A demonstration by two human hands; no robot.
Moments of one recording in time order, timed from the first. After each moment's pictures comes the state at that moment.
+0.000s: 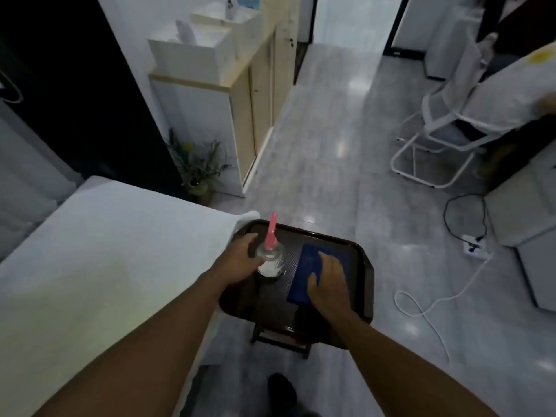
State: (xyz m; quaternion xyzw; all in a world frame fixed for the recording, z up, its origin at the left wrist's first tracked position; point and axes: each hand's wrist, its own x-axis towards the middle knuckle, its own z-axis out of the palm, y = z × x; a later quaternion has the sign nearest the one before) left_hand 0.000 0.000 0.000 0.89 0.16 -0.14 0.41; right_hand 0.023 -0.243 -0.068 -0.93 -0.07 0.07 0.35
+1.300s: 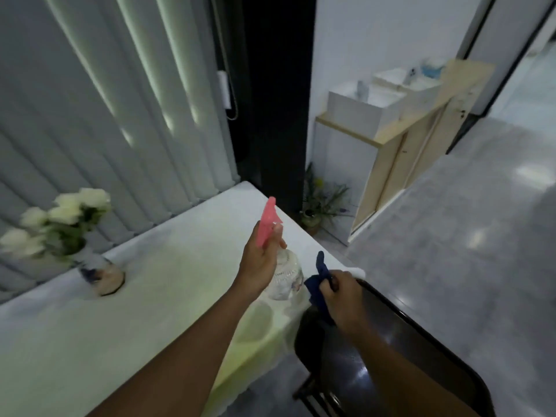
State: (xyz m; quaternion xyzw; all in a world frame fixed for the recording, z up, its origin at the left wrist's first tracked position) left_hand -0.076 0.072 0.113 0.71 0.33 0.30 0.55; right_hand 0.064 -0.060 -0.014 -0.84 -0.29 0.19 0.42
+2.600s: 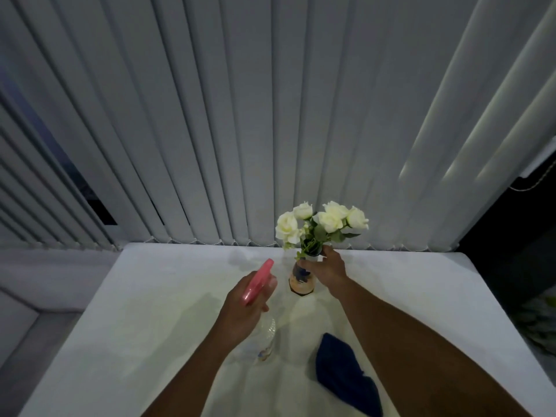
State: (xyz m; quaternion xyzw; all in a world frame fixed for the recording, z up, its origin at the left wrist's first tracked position) left_hand -0.494 0.239 0.092 0.54 0.61 0.38 0.43; right_hand -0.290 0.372 0.030 -0.70 -0.48 0.42 0.32
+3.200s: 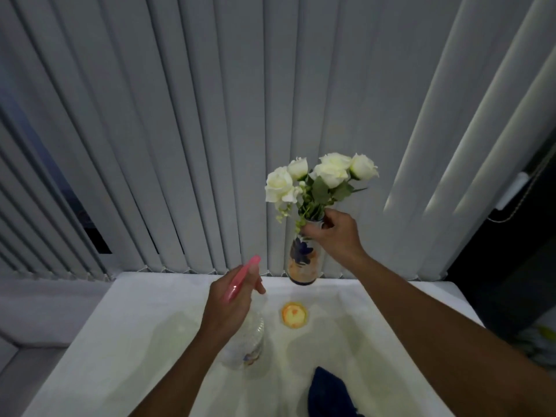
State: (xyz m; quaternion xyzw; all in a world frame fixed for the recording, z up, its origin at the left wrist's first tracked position) left_hand -0.489 0.265 0.150 0.54 0.58 0.51 0.33; right_hand -0.274 0.388 0.198 -0.59 -0.62 0.28 0.44
